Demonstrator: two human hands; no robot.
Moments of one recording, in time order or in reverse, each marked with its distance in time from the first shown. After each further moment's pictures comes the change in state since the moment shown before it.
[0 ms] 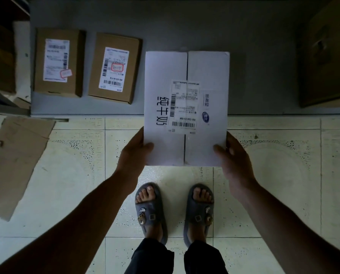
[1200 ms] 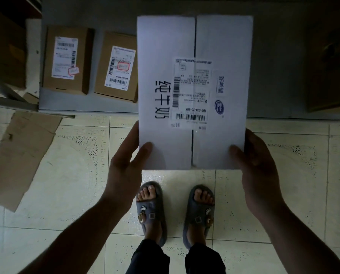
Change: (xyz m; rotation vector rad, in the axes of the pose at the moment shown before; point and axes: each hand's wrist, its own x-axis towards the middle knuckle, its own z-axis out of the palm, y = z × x) left_hand -0.057 0.025 0.008 -0.170 0.081 0.269; right_hand -0.034 -0.021 -0.029 0.216 -0.033 -0.222
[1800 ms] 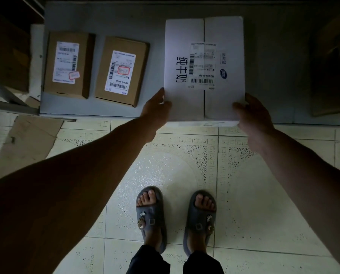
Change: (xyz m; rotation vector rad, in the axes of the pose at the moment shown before) left_hand 0.151 0.004 0.048 0.452 -0.076 -0.245; right_hand 0.136 -0.016 0.009 -0.261 0.035 0.175
